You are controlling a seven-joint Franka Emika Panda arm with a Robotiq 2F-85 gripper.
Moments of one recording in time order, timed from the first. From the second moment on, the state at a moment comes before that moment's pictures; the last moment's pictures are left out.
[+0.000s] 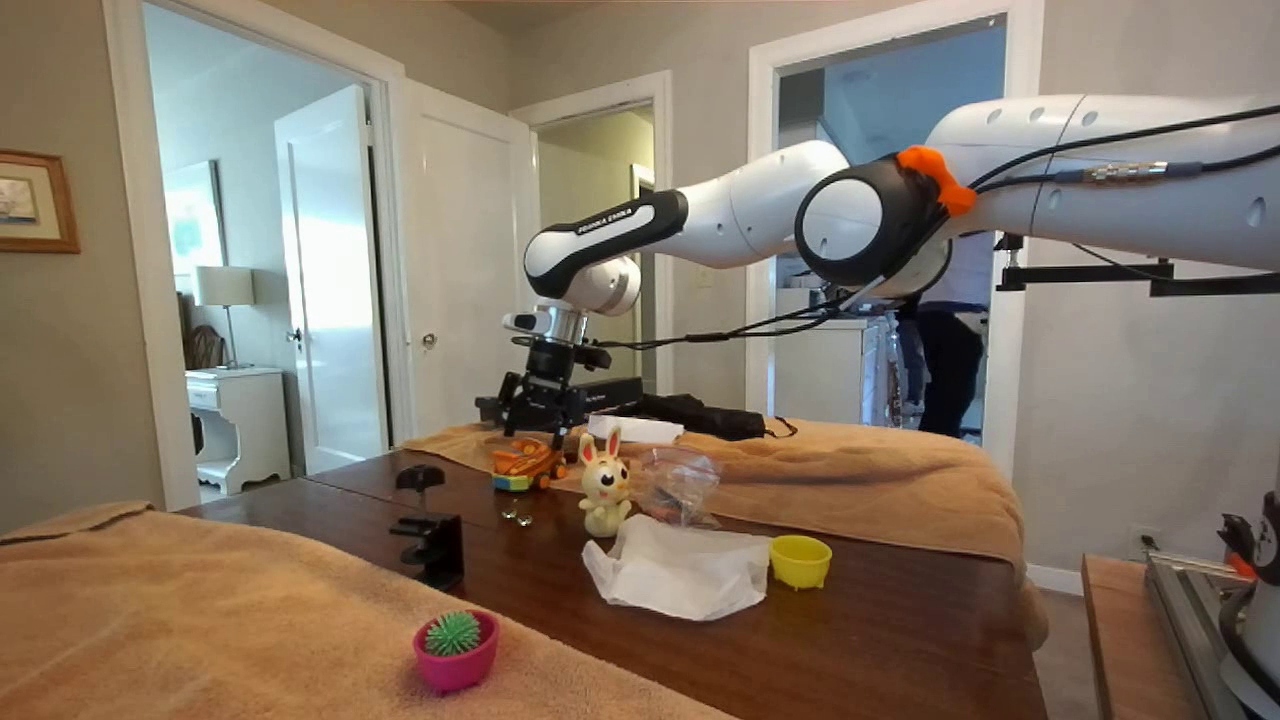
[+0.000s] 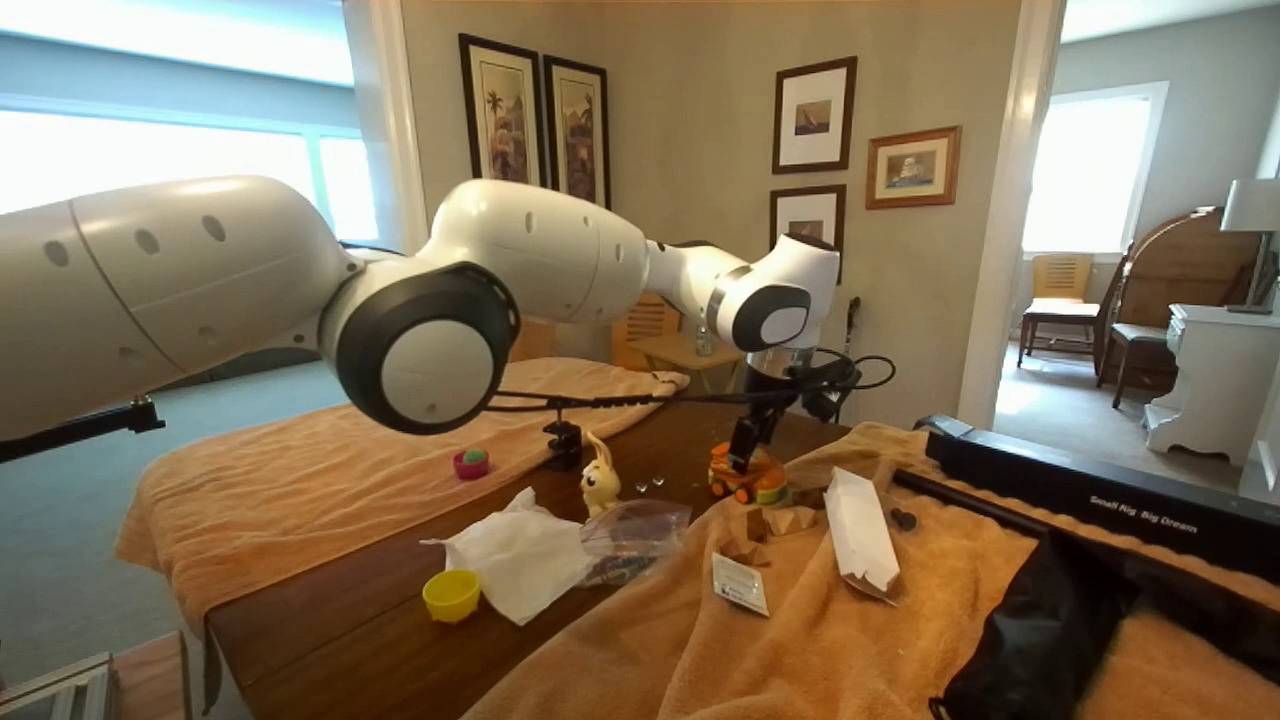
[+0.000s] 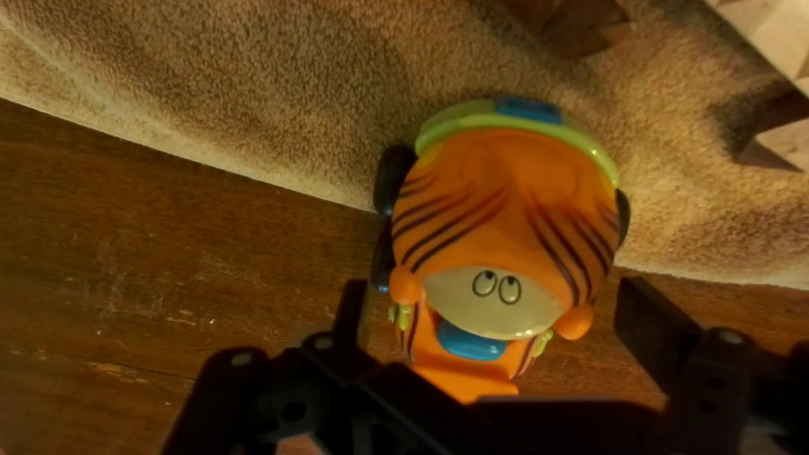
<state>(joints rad) -0.11 1.28 0.10 -0.56 0.17 1.90 -1.94</state>
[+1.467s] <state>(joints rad) -0.08 1.30 0.10 -0.53 0.17 1.98 -1.79</state>
